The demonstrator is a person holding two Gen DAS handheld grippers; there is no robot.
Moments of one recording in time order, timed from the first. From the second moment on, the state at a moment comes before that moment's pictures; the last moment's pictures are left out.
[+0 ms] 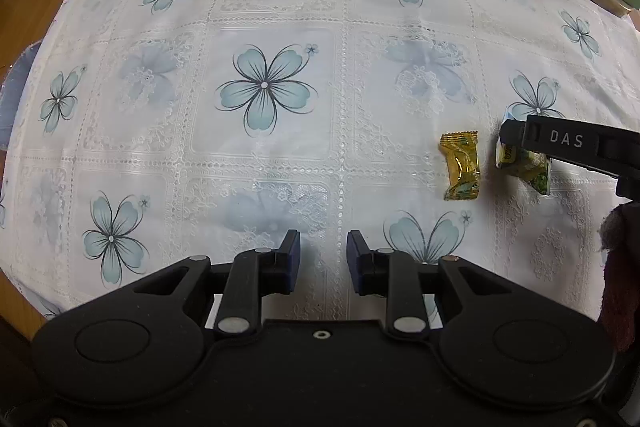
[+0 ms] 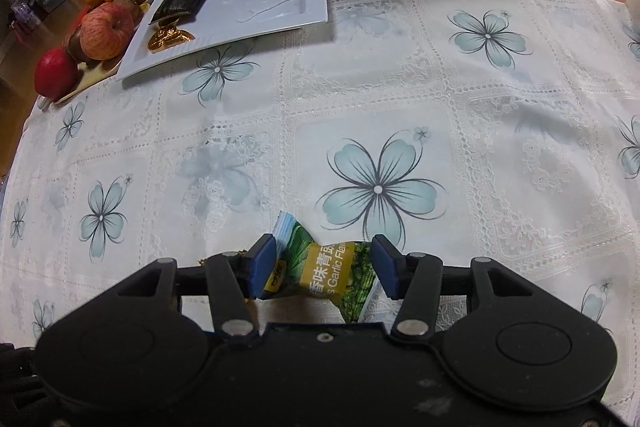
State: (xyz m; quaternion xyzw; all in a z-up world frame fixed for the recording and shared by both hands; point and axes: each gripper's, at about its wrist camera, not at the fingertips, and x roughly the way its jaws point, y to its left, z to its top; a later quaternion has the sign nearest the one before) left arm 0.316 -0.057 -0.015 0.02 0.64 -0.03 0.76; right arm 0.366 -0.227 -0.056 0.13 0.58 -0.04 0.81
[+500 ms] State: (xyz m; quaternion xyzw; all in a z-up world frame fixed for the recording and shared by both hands) left arm 0.318 -0.058 -0.015 0.01 0.64 -0.04 0.77; right arm 0.362 -0.225 -0.060 0.13 0.59 -0.05 0.79
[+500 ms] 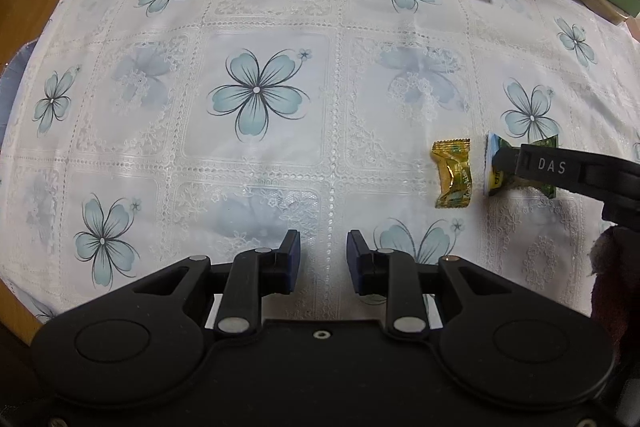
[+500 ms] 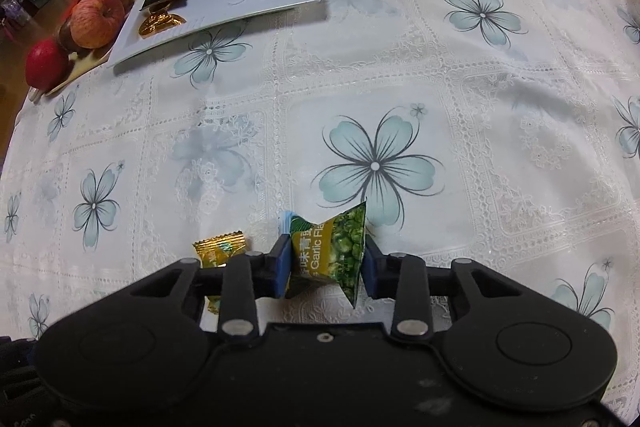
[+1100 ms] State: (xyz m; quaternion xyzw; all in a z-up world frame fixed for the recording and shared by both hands) left arm 0.325 -0.103 -0.016 -0.05 0.58 -0.10 0.80; right arm 0.317 -0.271 -0.030 0.18 0.58 -0.07 0.79
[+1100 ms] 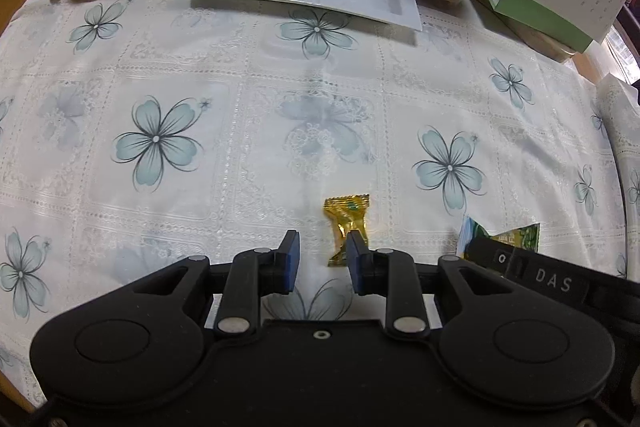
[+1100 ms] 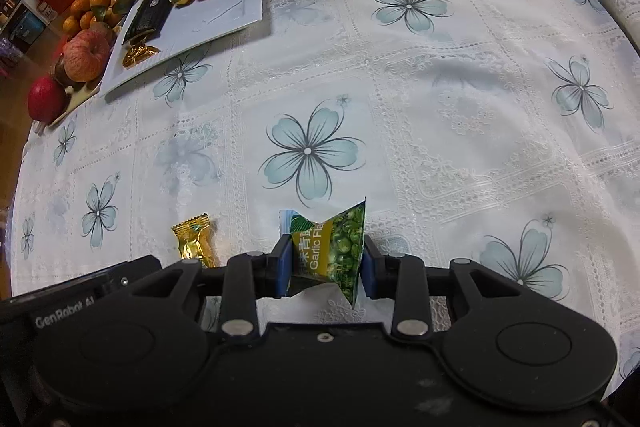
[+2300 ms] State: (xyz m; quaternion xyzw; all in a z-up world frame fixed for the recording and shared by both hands) left arm 0.322 -0.106 -0.018 -0.03 0.60 -0.07 0.79; right arm 0.309 -0.275 -0.015 0.19 0.58 -0.06 0.79
